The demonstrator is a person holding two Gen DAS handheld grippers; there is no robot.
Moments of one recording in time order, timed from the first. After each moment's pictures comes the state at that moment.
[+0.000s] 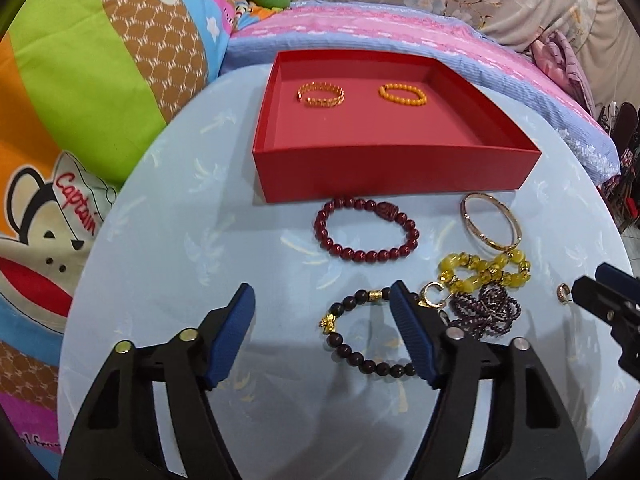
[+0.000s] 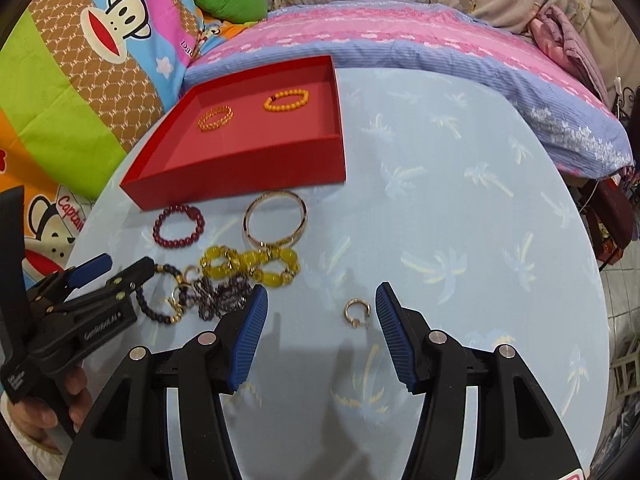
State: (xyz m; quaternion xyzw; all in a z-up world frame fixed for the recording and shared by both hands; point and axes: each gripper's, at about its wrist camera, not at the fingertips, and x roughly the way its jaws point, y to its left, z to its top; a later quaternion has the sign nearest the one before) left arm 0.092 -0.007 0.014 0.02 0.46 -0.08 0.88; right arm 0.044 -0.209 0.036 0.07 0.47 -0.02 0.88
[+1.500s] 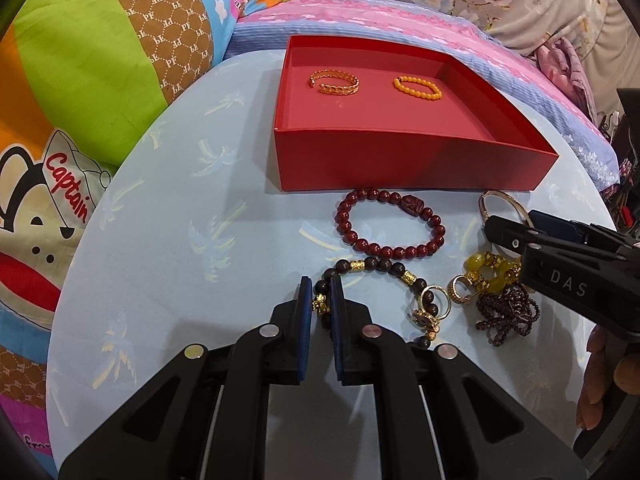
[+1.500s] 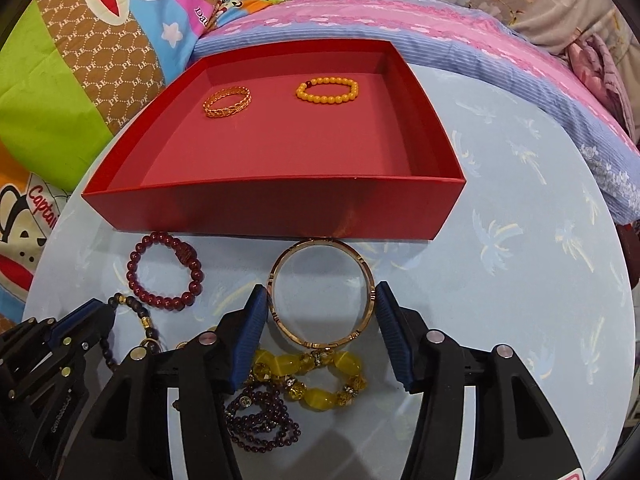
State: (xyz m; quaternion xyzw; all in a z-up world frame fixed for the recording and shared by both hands) left arm 0.100 0.009 0.003 0.01 0.47 -0.08 0.88; right arm 0.129 -0.168 0.001 0.02 0.48 0.00 0.88
